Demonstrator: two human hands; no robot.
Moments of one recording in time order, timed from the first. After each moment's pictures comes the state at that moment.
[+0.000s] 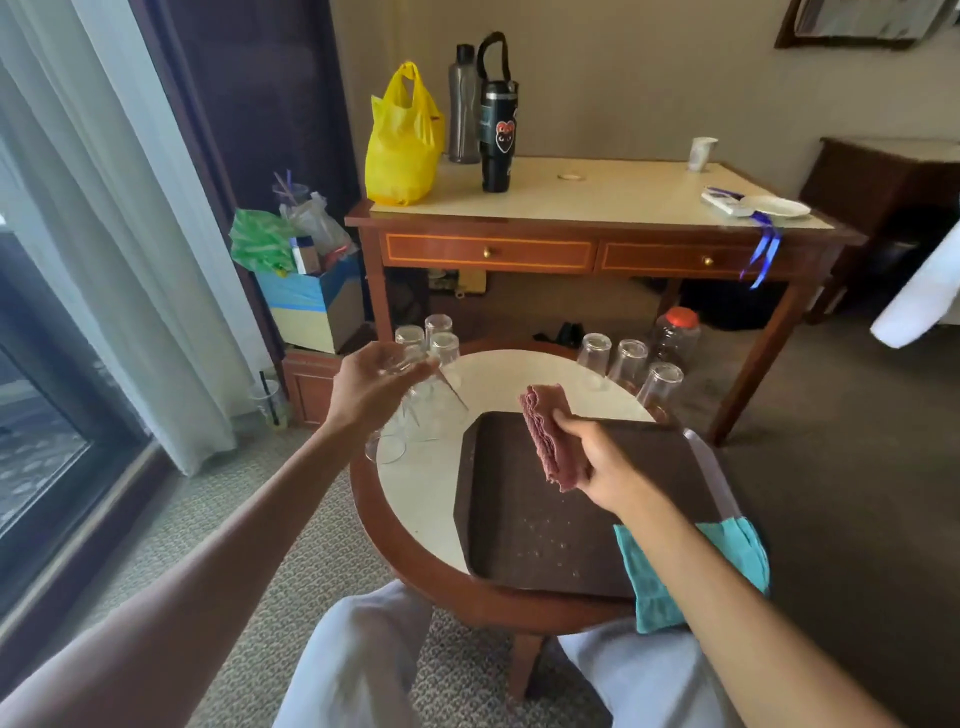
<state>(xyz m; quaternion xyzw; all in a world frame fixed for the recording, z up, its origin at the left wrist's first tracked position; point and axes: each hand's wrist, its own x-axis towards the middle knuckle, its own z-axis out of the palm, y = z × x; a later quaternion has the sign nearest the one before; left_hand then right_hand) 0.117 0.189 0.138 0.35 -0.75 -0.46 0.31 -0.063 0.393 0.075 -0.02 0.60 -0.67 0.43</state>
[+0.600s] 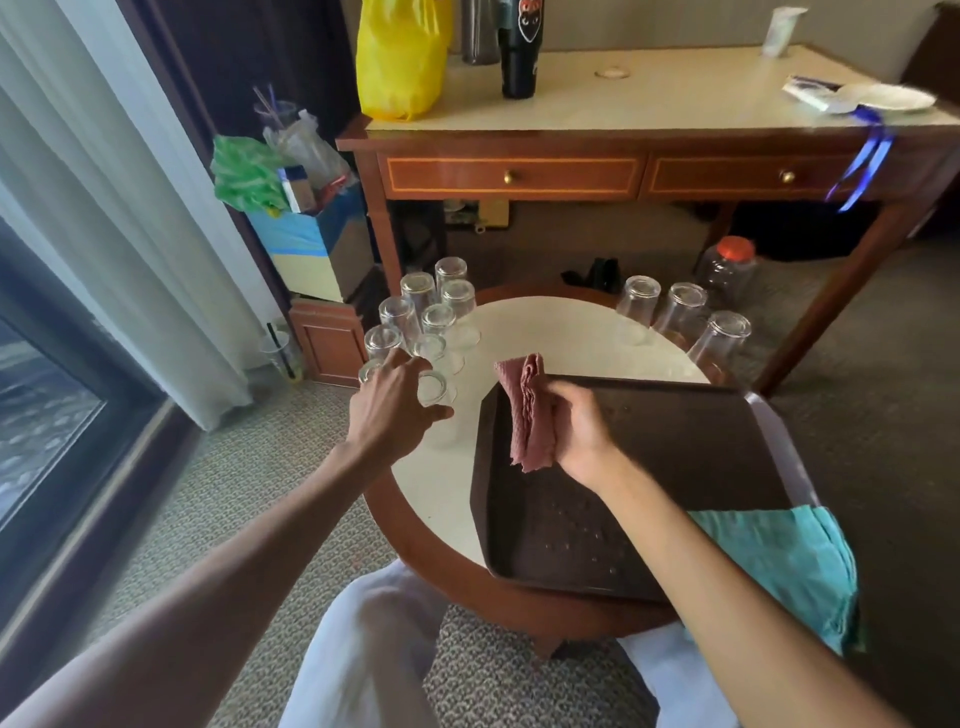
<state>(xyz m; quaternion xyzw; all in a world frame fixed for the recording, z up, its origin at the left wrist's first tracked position) 0.089 0.161 0.044 0.36 -0.91 -0.14 0.15 -0.057 0.323 0.033 -0.04 0.46 -0.72 0.51</state>
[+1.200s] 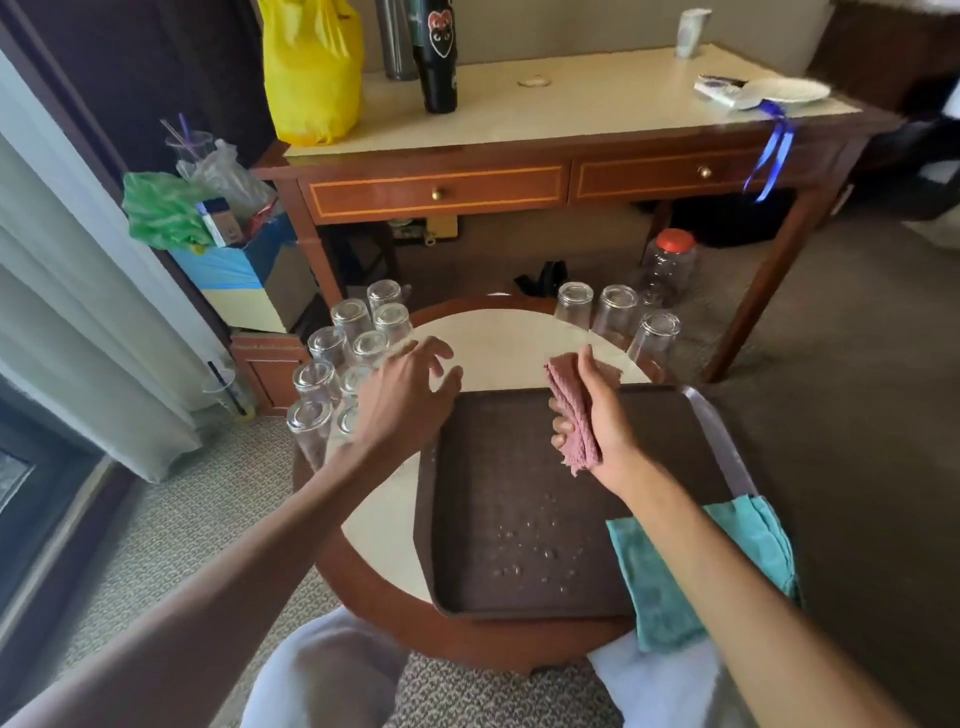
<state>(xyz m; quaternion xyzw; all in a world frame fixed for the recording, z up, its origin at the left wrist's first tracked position) 0.014 0.199 0.074 0.28 -0.92 -0.16 0.22 -0.119 0.374 0.038 -0.02 0.56 -0.72 0.41</state>
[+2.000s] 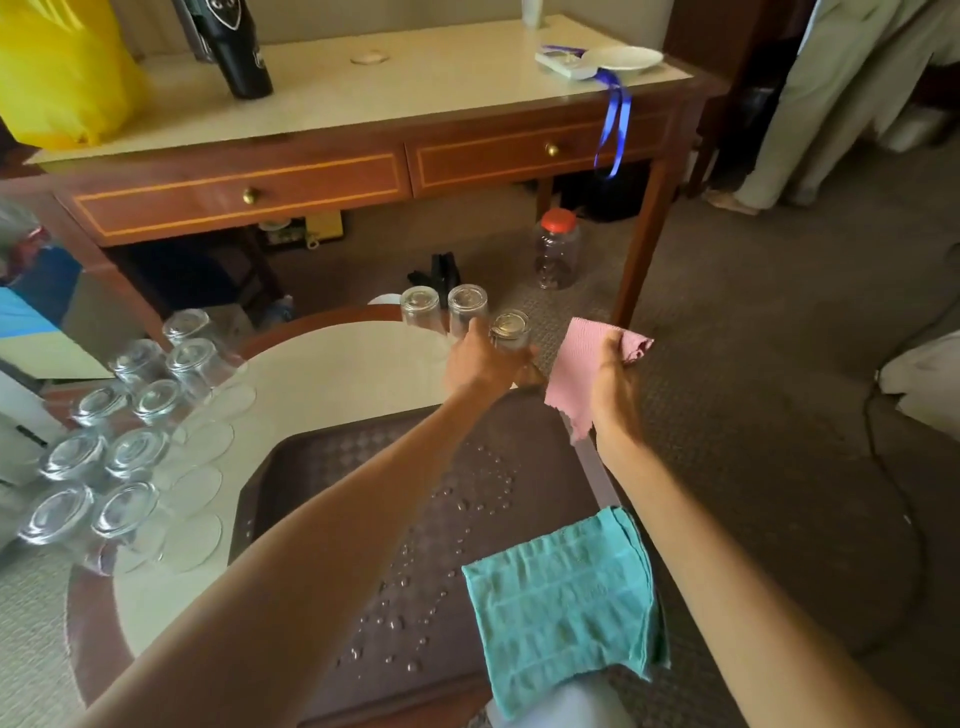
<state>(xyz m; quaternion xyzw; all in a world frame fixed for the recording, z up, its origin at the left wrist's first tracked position) -0.269 0.334 -0.004 0.29 -0.87 -0.38 0.10 -0.271 0.481 0.022 0.15 0.69 -0.70 0.11</state>
